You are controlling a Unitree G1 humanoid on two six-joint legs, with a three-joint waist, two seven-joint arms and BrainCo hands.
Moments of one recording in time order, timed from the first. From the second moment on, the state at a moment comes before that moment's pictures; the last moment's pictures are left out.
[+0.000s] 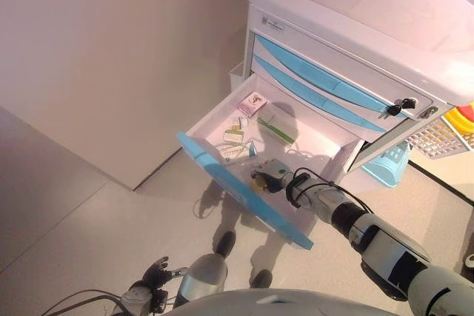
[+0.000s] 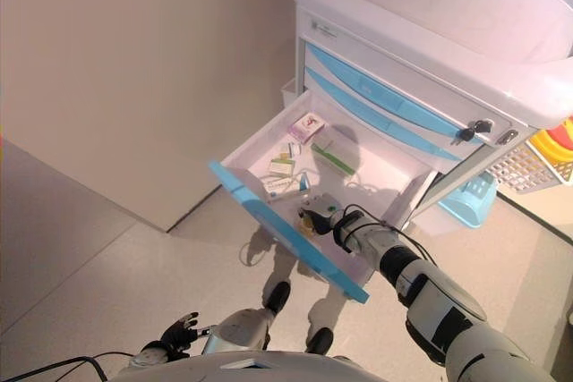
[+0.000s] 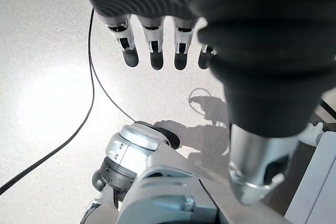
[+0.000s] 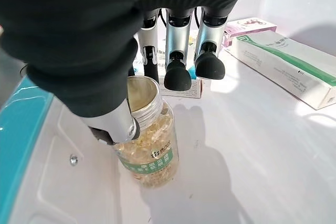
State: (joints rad) left arm 0.03 0.27 -0.20 1.19 -0.18 -0.13 -0.03; right arm -0.58 -0.35 0.83 0.87 -0.93 -0.24 -0.16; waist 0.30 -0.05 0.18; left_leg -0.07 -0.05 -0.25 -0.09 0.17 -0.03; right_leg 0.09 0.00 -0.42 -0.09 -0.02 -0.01
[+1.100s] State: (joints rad) left arm 0.08 0.32 -0.12 1.18 -0.17 -0.09 -0.03; right arm -1.29 -1.17 0.56 0.35 0.13 -0.02 0.27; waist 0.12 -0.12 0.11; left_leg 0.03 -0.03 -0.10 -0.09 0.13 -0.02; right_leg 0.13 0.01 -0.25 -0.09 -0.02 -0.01
